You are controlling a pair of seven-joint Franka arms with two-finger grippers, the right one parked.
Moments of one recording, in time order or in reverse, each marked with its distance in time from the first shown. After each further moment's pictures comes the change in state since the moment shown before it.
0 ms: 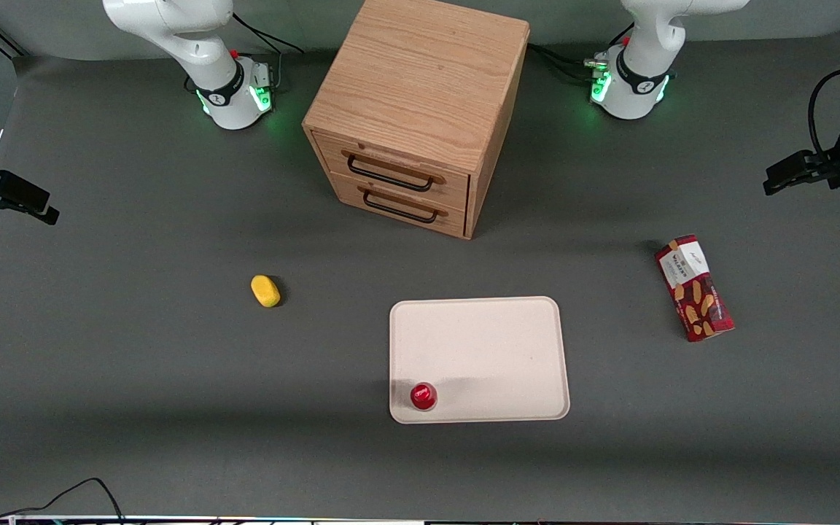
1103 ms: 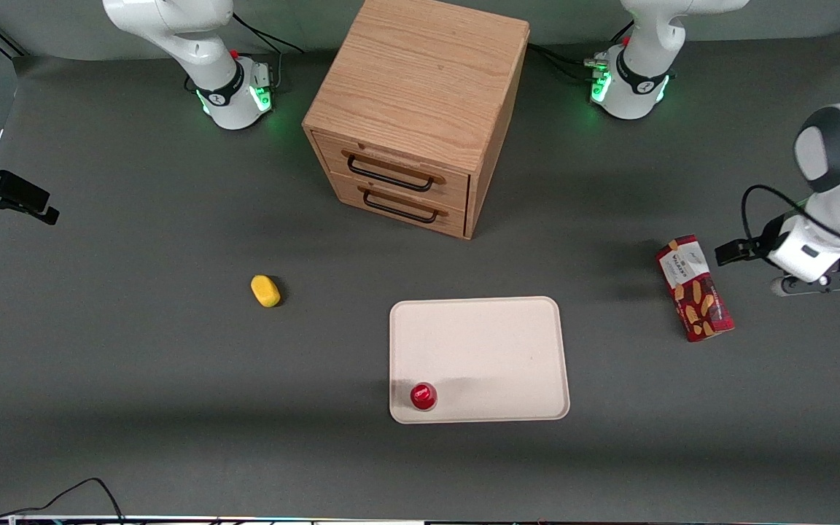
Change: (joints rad) arm 0.009 0.208 0.052 -0.361 0.000 0.627 0.031
